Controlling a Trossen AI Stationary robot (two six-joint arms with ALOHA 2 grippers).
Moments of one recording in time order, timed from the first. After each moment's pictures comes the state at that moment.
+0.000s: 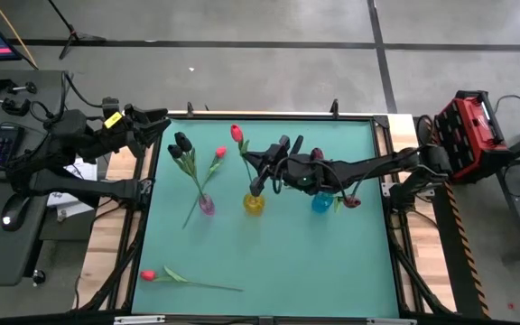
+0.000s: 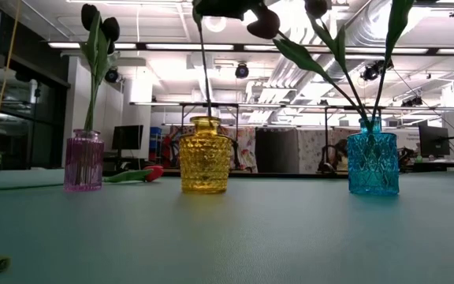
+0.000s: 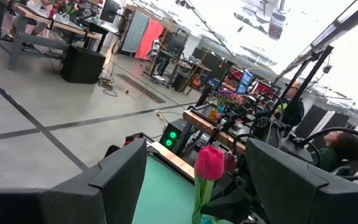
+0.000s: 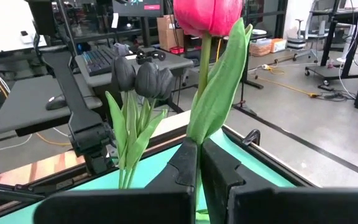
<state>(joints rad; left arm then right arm) 0.09 0.61 1.08 -0.42 -0.38 -0.43 0.09 1.67 1.28 0.27 0.57 0.15</state>
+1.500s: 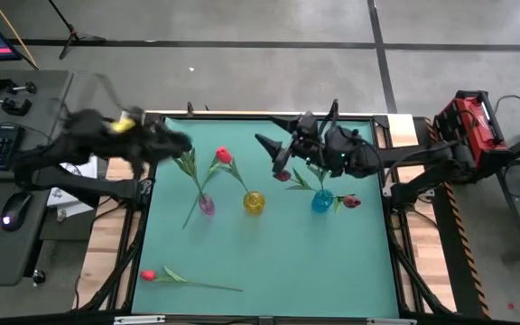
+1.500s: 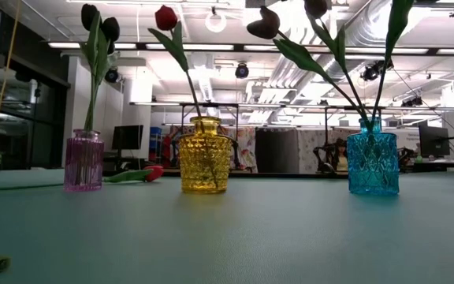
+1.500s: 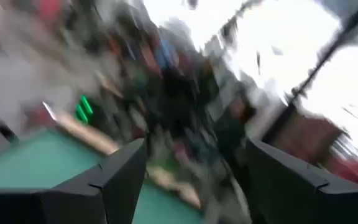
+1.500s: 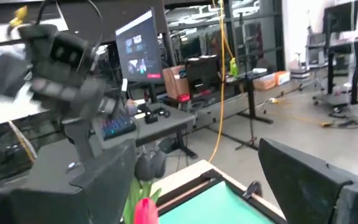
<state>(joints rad) 0.07 0.70 1.08 -0.29 -0.01 -0.56 0.03 1.45 1.27 0.27 0.50 0.16</state>
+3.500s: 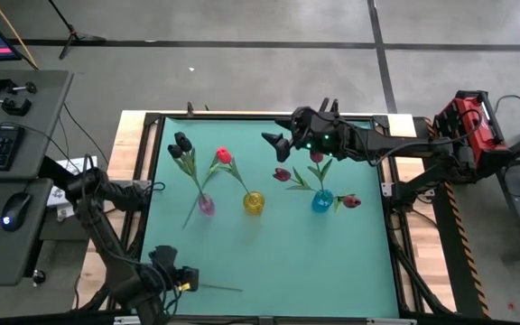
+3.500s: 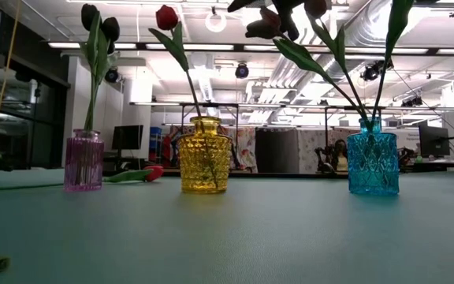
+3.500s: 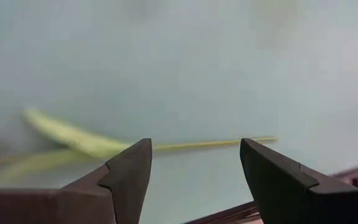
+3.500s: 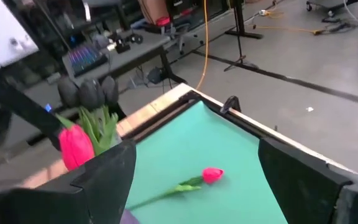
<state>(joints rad) -1.05 1.75 1.36 -1.15 -0.44 -2.56 -0.14 1.43 1.27 -0.13 0.30 0.39</state>
